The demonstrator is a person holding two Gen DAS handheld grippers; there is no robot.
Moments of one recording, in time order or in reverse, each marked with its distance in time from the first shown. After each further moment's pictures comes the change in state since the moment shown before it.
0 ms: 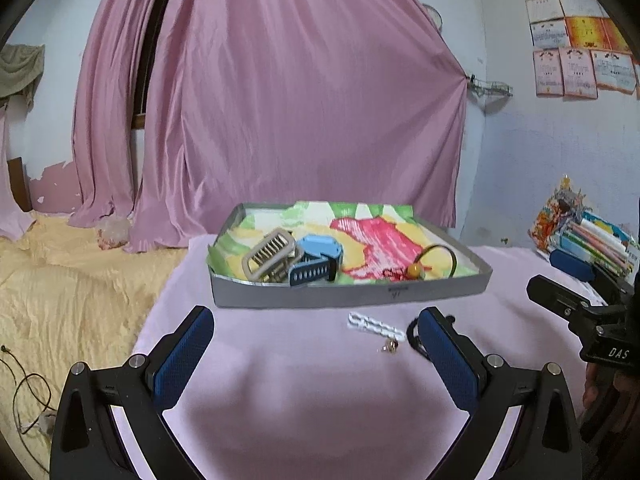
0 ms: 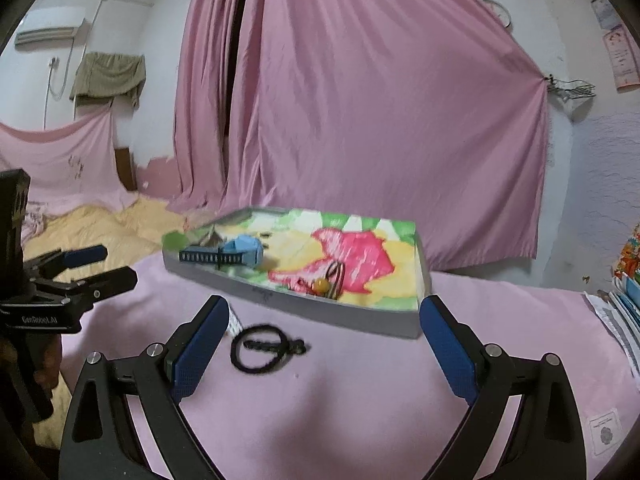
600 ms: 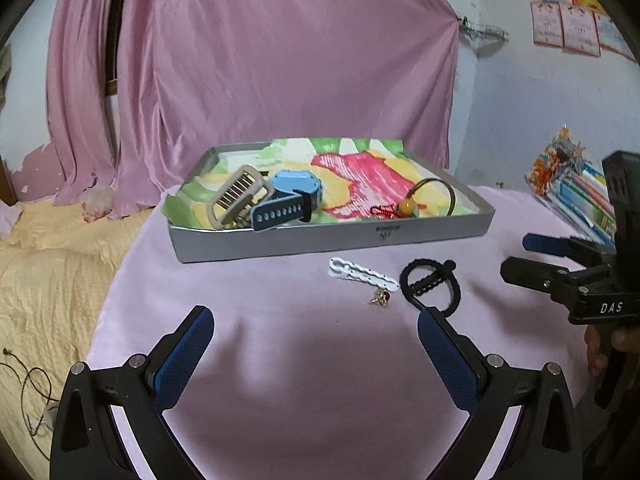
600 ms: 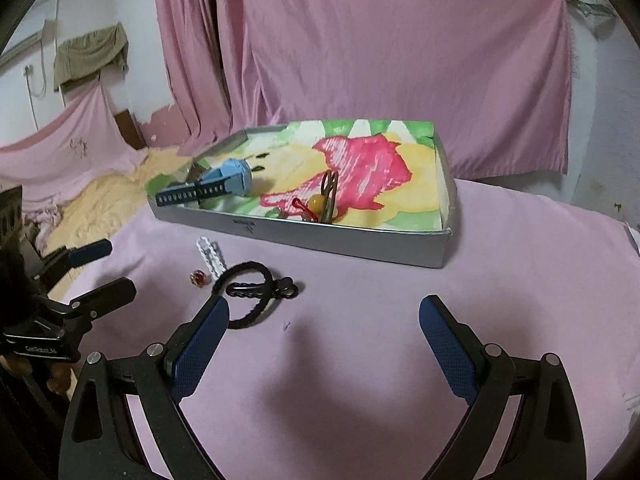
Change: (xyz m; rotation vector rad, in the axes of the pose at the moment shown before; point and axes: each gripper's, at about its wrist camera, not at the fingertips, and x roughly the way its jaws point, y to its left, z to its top) left arm 0.035 -0.018 -0.010 0.065 0.223 -0.028; right arm 0.062 -0.023 -0.018 0.109 0.325 0.120
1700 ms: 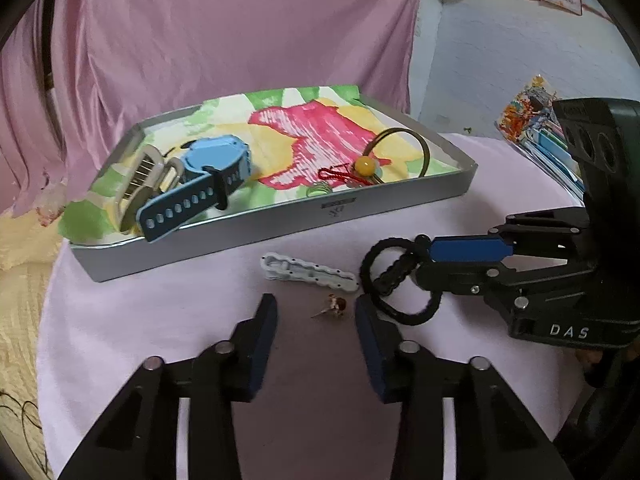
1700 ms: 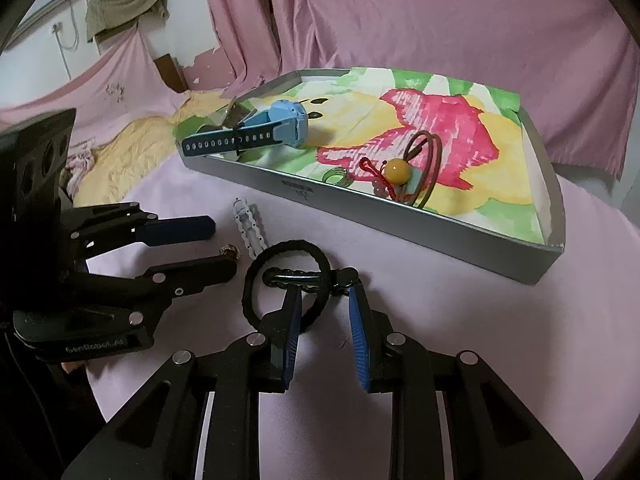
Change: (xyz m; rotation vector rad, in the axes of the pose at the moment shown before) left arm 0.053 -0.028 0.020 0.103 0.191 -0.135; right arm 0.053 0.030 0.018 -0.119 0.194 0.148
